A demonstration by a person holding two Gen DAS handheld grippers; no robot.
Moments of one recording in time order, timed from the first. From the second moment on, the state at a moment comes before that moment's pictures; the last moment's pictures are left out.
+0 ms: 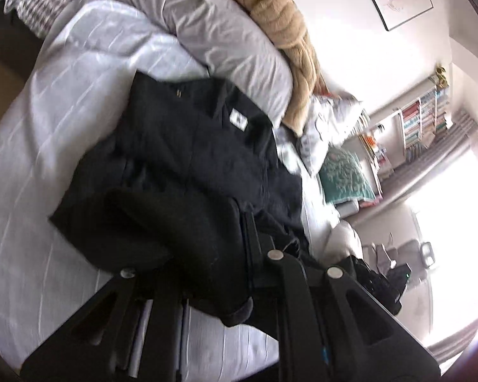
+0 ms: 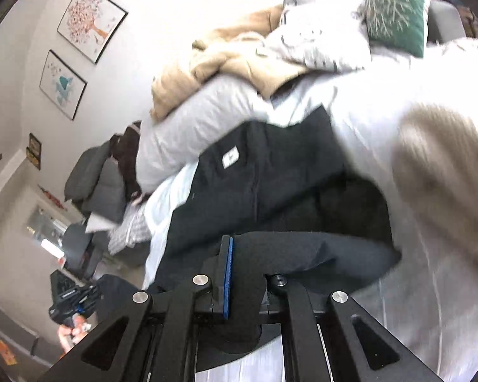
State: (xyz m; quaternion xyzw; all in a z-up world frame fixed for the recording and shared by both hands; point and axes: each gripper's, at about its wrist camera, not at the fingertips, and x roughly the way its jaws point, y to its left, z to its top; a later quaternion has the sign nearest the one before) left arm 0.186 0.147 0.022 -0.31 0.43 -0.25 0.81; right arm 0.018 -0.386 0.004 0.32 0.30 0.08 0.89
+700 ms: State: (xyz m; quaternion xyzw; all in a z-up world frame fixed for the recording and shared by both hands) left arm 0.478 0.066 -0.051 -0.22 0.43 -0.15 0.86; right arm 0.305 -0.456 -0.022 0.28 0.31 -0.02 0.91
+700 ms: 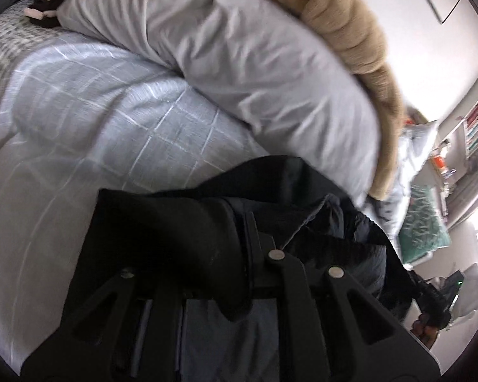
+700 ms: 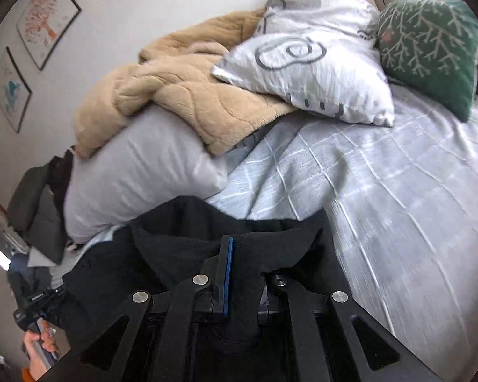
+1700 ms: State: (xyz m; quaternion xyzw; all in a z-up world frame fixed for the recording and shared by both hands) left arm 0.517 0.108 -0.085 -0.06 0.48 -0.12 0.87; right arm 0.348 -0.523 -0.056 0.23 0.37 -0.06 0.90
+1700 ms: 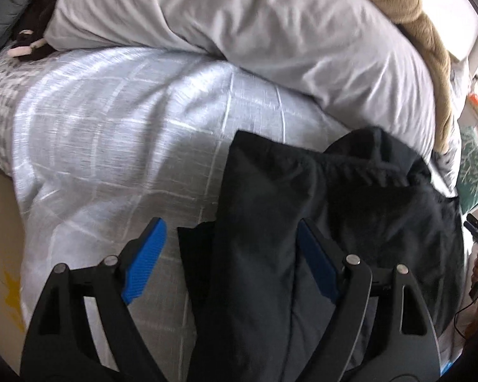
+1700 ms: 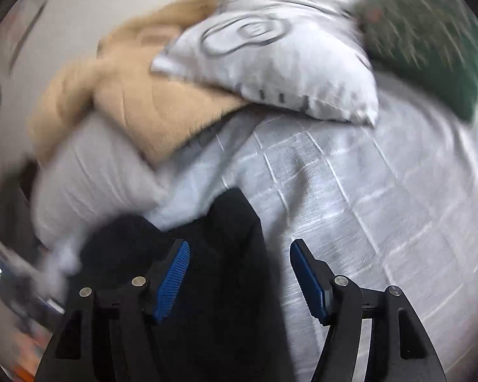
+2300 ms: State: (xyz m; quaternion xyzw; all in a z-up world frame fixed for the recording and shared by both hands) left arm 0.511 0.095 -0.070 -0.10 0.30 -0.04 0.95; right arm 0.380 -0.477 -0.058 0.10 0.26 -0.19 0.94
